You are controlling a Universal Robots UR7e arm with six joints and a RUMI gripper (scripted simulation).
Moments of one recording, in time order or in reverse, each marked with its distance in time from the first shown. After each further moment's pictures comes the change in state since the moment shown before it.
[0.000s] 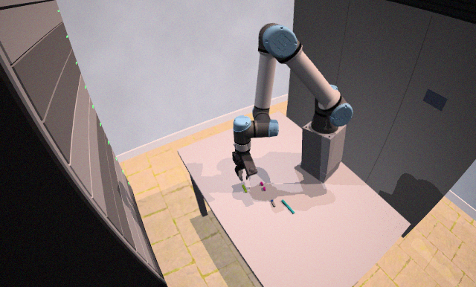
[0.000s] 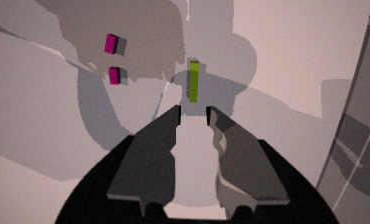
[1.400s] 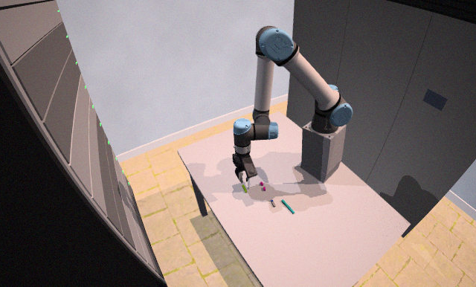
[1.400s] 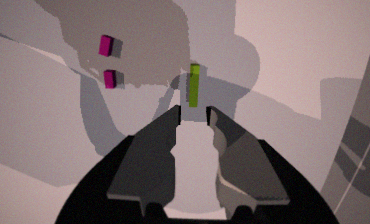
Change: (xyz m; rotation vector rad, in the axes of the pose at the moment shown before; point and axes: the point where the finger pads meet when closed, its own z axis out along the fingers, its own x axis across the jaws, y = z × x) arm 0.000 0.000 0.014 0.000 0.000 0.000
